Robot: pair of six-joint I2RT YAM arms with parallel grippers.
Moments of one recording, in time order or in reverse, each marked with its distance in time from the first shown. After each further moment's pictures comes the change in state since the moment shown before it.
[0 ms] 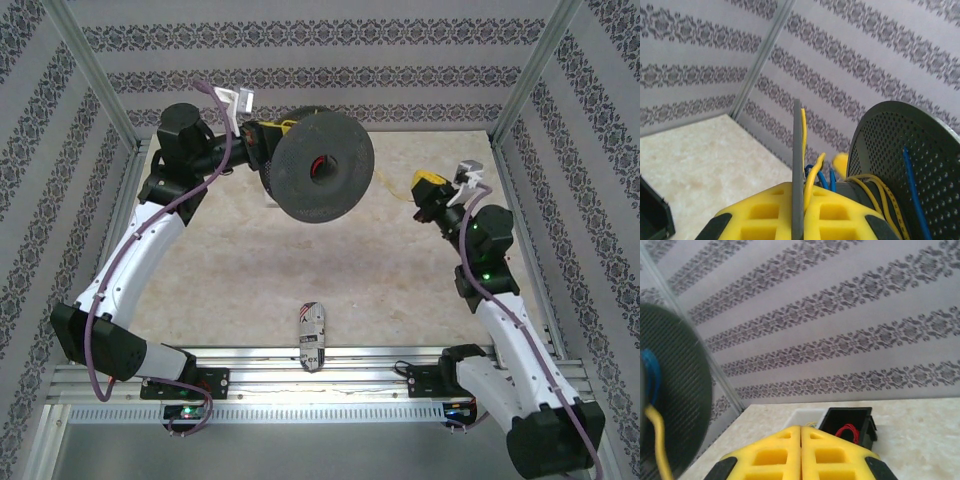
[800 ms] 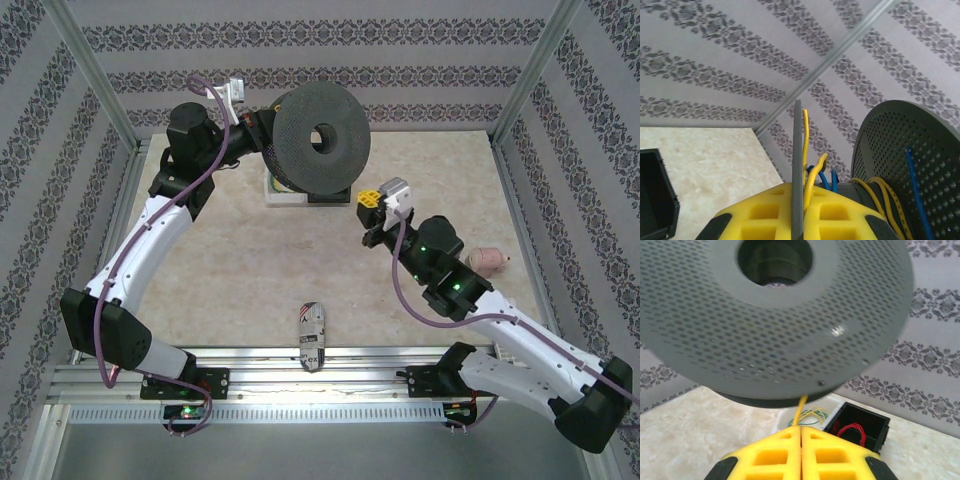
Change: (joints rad) left arm 0.001 0.061 -0.011 0.043 -0.246 -0.225; right arm 0.586 0.083 0.098 -0.105 0.450 -0.440
